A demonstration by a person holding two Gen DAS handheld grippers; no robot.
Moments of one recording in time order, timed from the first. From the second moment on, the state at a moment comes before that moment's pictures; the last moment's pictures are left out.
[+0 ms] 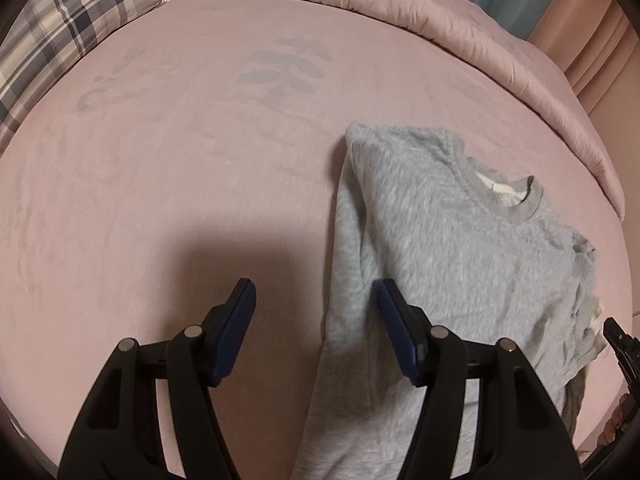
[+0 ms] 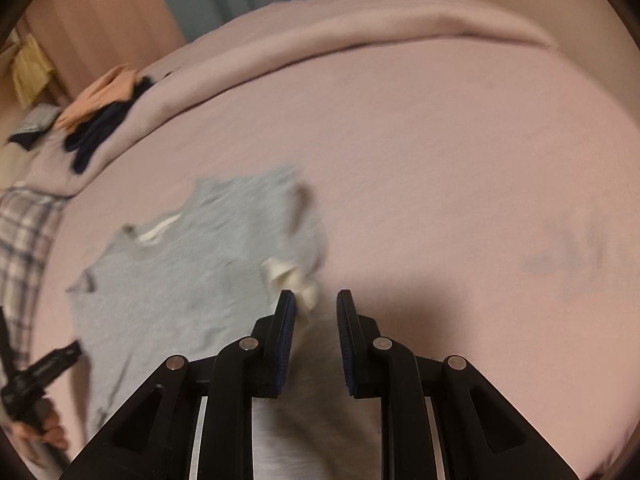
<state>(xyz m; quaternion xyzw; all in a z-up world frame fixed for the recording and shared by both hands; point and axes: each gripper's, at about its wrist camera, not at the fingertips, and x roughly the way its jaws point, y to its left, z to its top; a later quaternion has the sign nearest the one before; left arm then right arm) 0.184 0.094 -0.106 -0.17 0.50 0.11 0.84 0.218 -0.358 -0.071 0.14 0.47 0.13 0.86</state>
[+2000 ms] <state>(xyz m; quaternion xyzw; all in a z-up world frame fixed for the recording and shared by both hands) 0.156 0.083 -0.115 -0.20 0.51 0.10 0.83 0.242 -0.332 -0.108 0.12 0.49 0.14 0.85</state>
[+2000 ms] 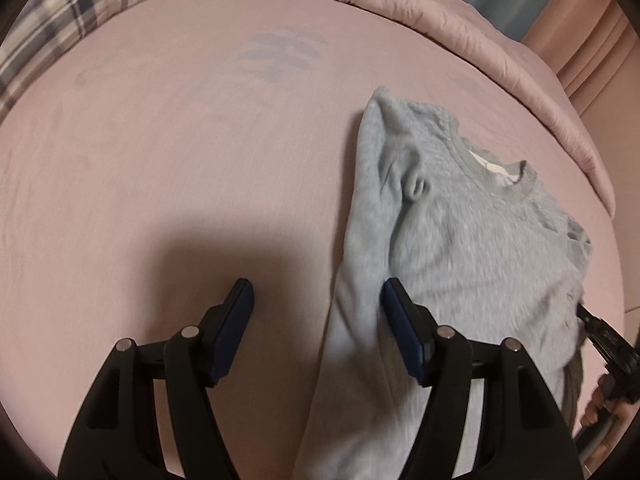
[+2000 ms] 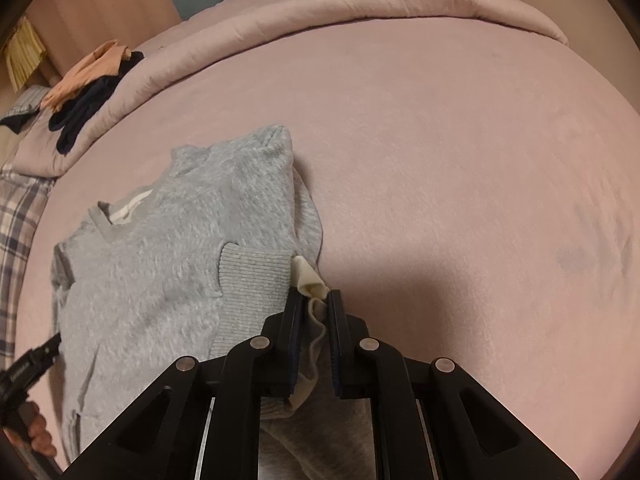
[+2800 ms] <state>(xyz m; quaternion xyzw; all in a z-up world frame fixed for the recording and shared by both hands) 0.044 0.050 -0.108 -0.22 0.54 0.03 0.81 0.174 -0.369 -0.073 0.11 0.47 0.18 0.86</state>
